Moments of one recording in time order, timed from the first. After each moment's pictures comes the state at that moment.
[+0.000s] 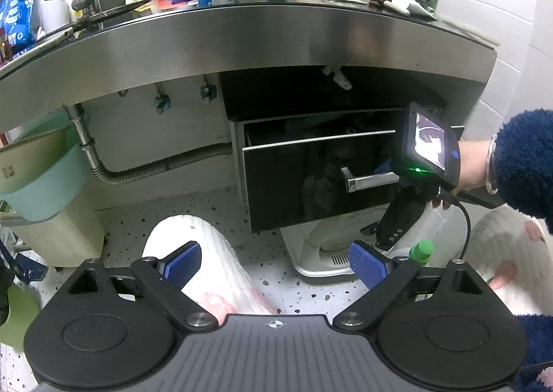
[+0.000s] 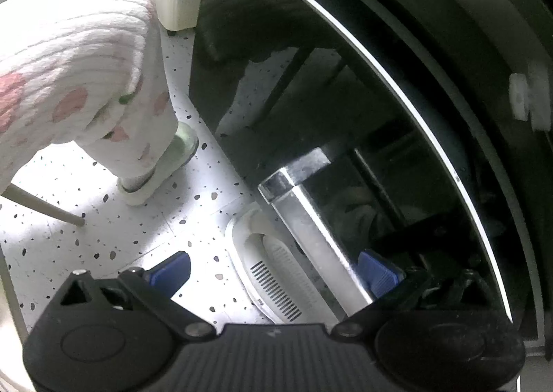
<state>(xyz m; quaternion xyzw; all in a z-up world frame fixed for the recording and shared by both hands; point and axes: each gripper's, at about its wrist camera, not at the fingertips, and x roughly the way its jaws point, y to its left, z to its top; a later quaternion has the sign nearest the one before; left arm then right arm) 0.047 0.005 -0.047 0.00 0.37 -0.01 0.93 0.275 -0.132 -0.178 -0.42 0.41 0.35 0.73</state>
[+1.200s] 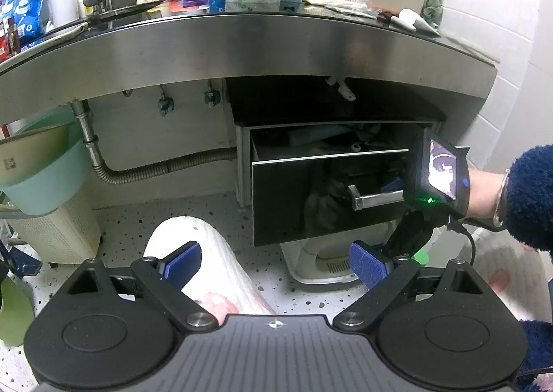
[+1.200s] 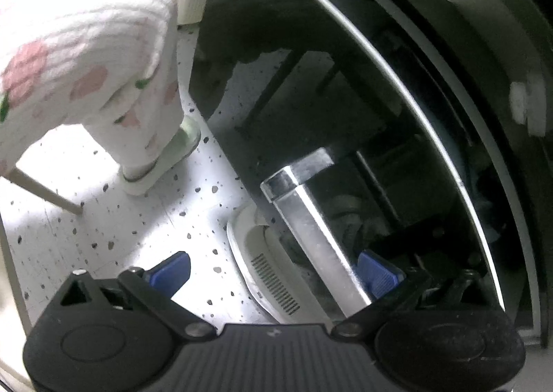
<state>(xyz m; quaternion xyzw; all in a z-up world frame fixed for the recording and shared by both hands) 0.037 0.017 -0.043 -0.02 0.35 -0.01 0.94 0.255 -0.135 -0.179 -0.43 0.40 0.34 0.74</state>
